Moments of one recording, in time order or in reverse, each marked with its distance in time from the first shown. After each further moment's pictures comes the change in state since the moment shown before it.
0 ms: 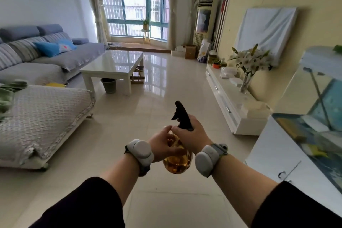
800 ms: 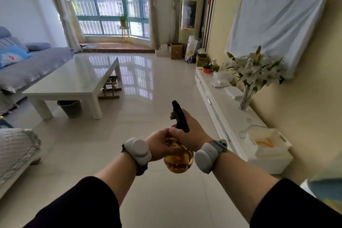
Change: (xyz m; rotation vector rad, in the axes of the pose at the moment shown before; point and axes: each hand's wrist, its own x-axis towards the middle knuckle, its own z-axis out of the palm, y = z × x) left_hand 0.639 0.040 -0.083 0.102 -0.119 0.073; right_hand 0.604 0.148 -0.200 -0.142 -0.047 -0.107
